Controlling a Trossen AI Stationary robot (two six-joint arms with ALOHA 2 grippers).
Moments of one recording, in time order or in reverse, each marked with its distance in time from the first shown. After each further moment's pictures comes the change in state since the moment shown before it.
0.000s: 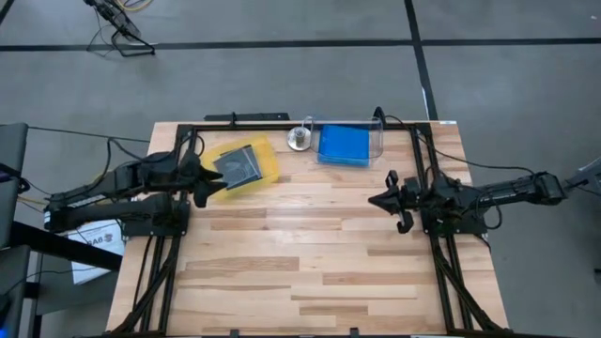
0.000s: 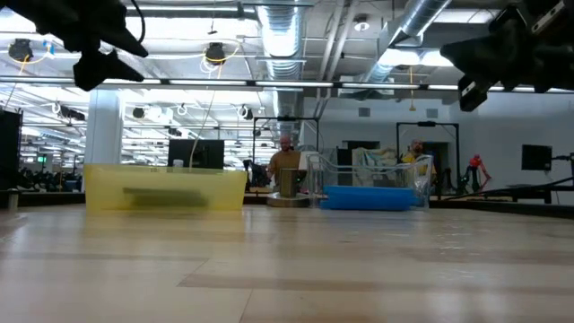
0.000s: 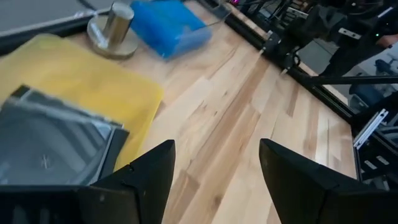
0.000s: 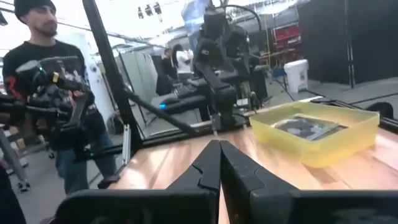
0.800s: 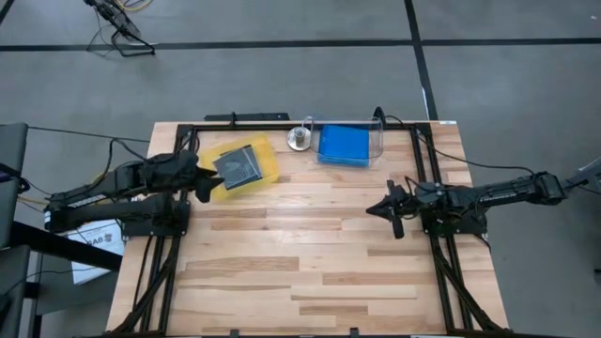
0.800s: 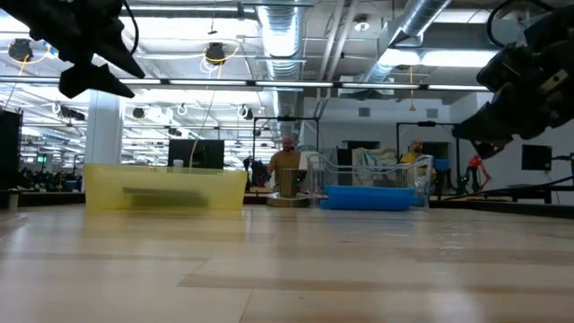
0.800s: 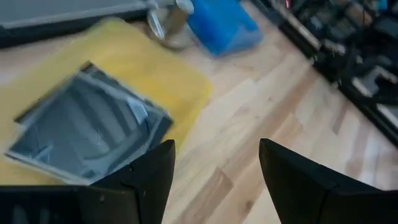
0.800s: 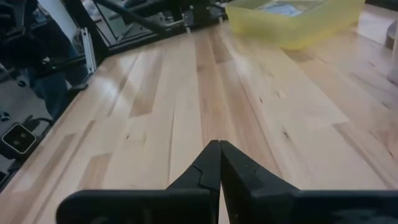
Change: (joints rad) left arm 0.000 0.005 0.000 -0.094 -0.164 -0.115; right arm -0.001 0.002 -0.002 -0.421 -0.002 0.045
